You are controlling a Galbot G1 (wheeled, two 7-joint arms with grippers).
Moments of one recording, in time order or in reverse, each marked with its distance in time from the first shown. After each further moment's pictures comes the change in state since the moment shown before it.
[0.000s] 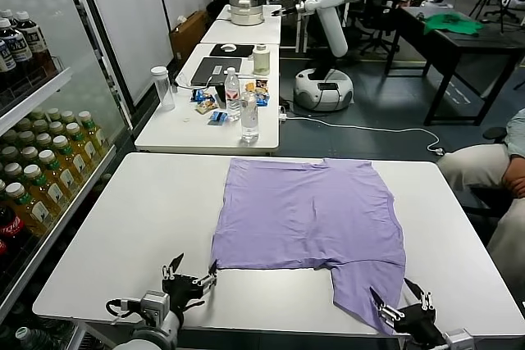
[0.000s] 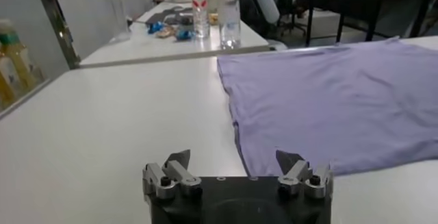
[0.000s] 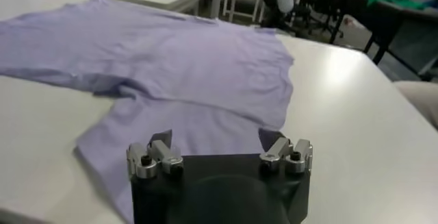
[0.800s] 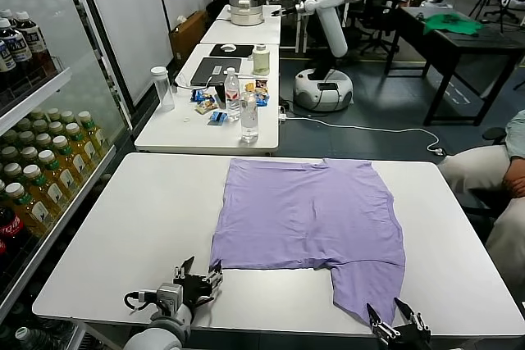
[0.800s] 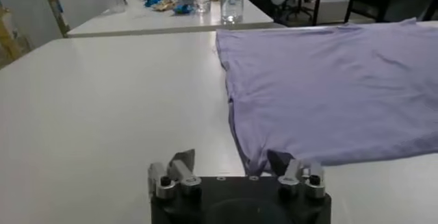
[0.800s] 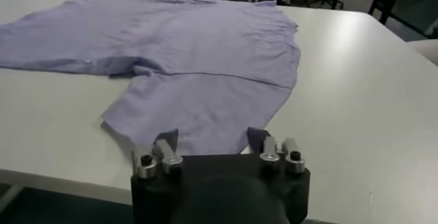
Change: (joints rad) left arm -0.082 -0.041 0.045 0.107 -0.021 0.020 -0.010; right arm -0.012 0.017 -0.042 -0.009 0.048 0.013 0.017
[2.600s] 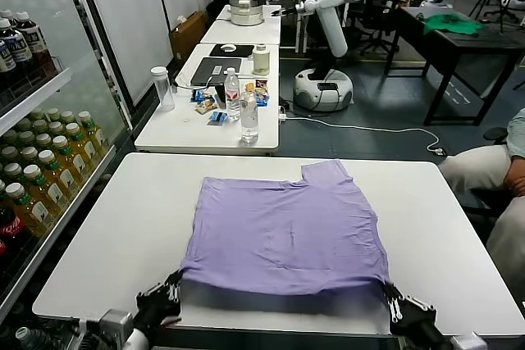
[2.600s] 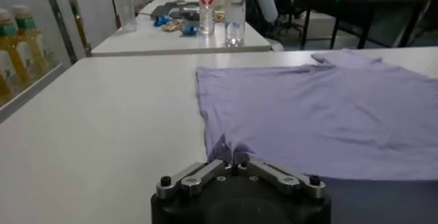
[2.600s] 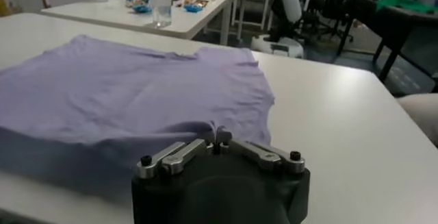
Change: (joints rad) left arm 0.196 0.107 -0.235 -0.187 -0.114 -0.058 0.134; right arm 0.120 -0.025 0.052 0.150 -0.022 -0.138 0.022
